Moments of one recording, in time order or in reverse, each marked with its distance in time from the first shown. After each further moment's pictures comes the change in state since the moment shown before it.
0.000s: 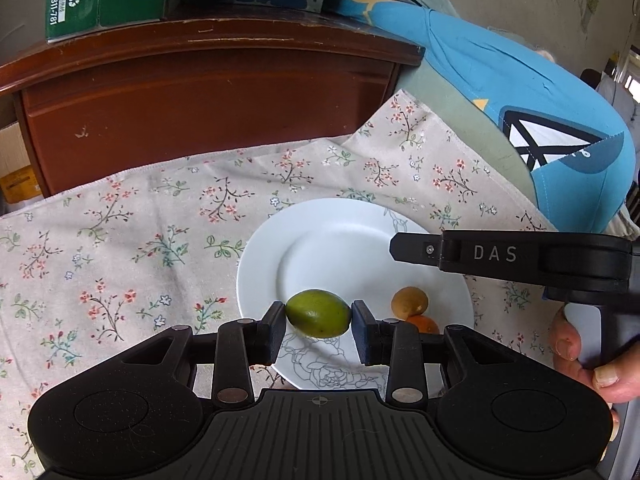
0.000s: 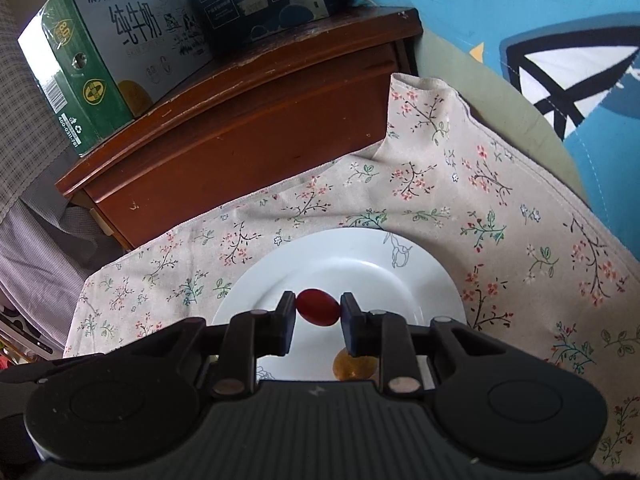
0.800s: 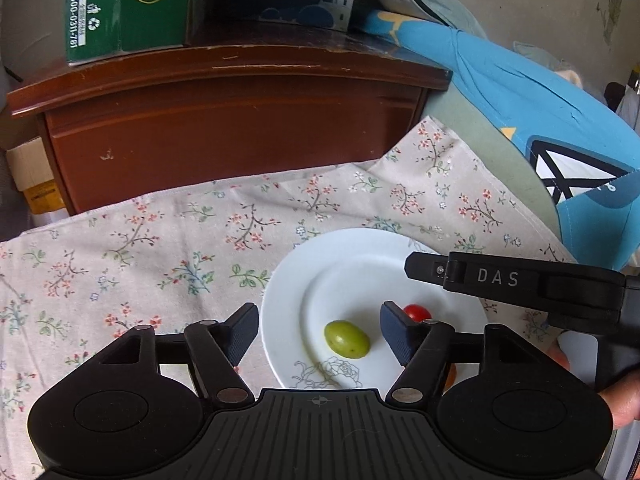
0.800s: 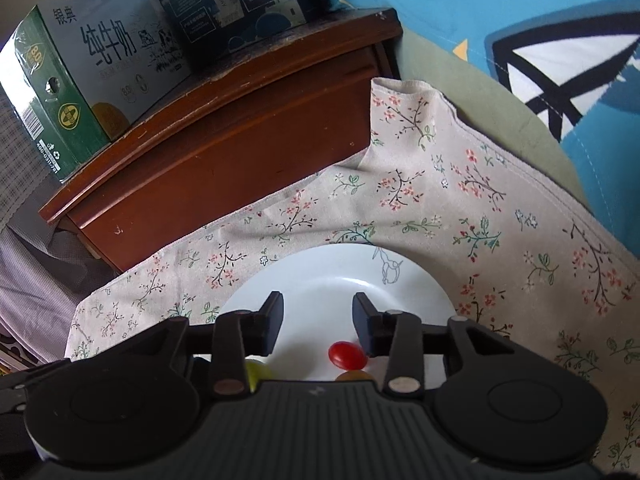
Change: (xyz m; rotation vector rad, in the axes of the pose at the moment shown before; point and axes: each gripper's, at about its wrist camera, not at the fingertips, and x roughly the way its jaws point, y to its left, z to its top) left arm -0.009 -0.002 0.018 -0.033 -0.035 0.096; right arm 0.008 -0.005 0.008 0.055 -0.026 -0.019
